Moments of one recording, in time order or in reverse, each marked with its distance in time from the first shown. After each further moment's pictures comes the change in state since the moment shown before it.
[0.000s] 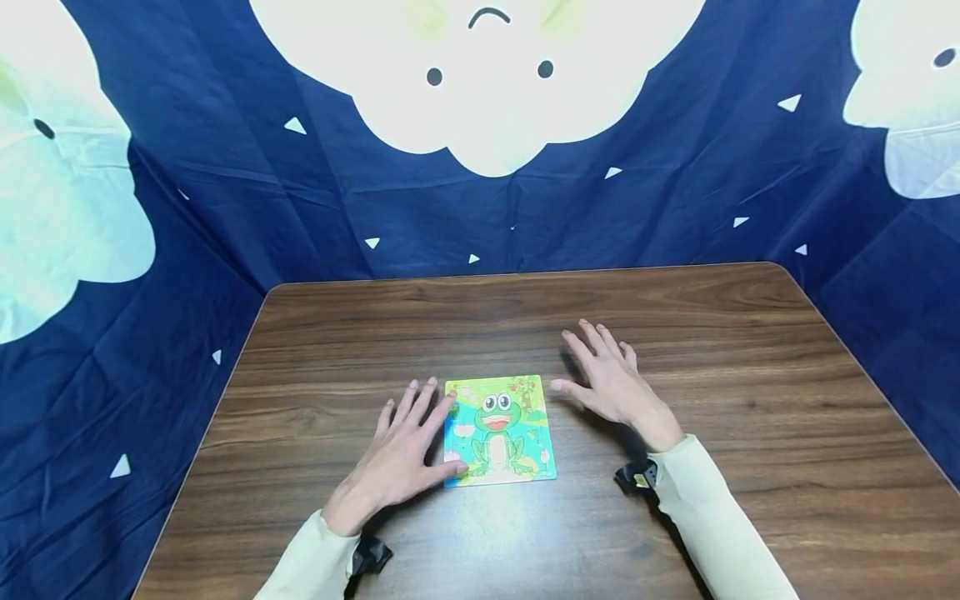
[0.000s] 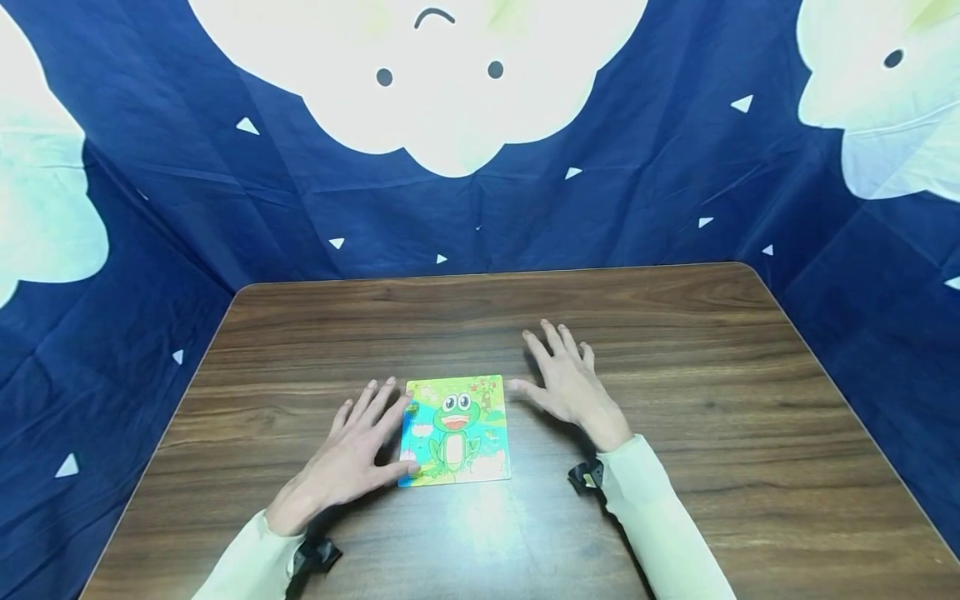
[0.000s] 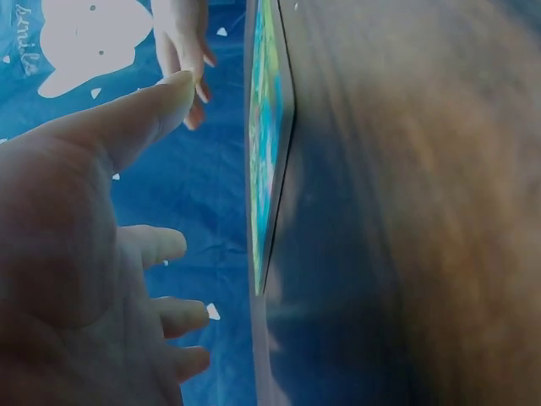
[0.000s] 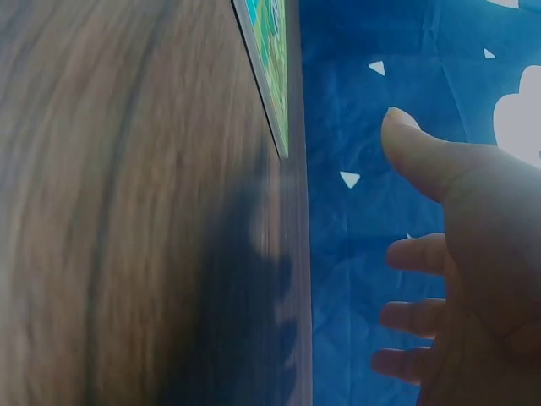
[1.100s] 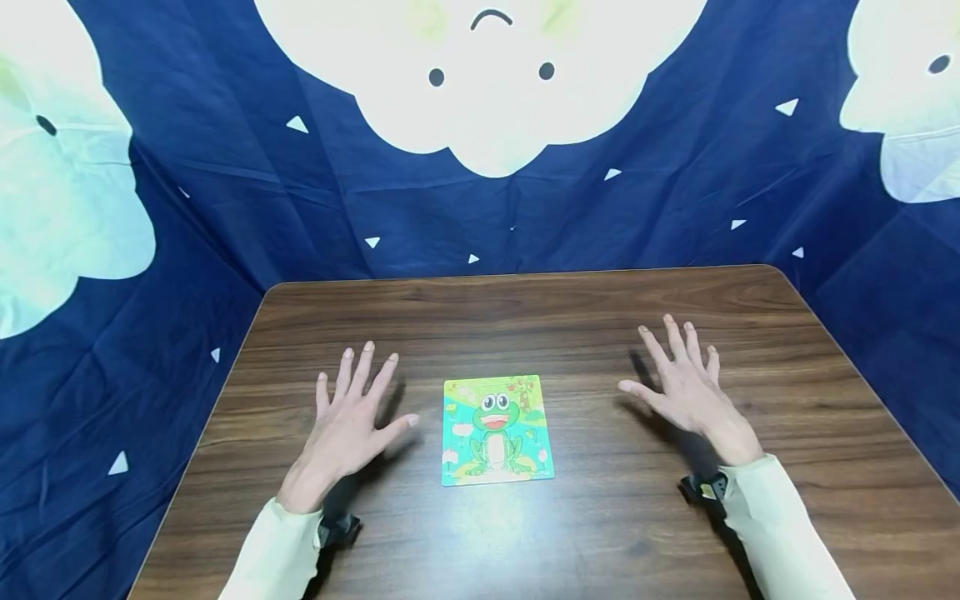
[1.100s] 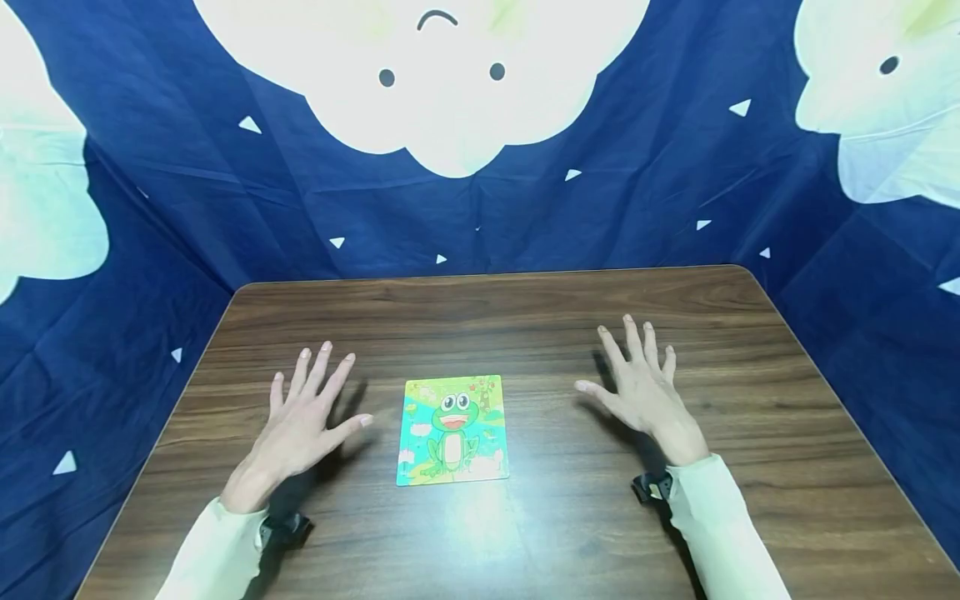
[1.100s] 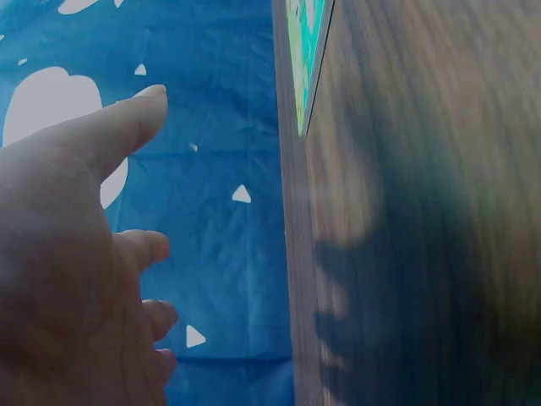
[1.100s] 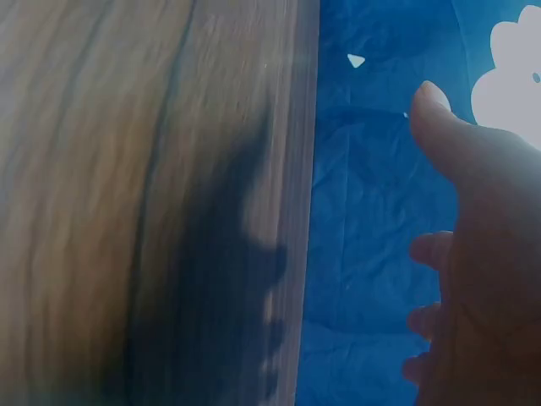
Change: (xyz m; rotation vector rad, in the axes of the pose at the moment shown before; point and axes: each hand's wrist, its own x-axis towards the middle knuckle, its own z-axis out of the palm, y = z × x) left_hand -0.003 -0.048 -0.035 0.043 0.127 -0.177; right_hand -0.046 0.070 -0.032 -0.075 0.015 0.167
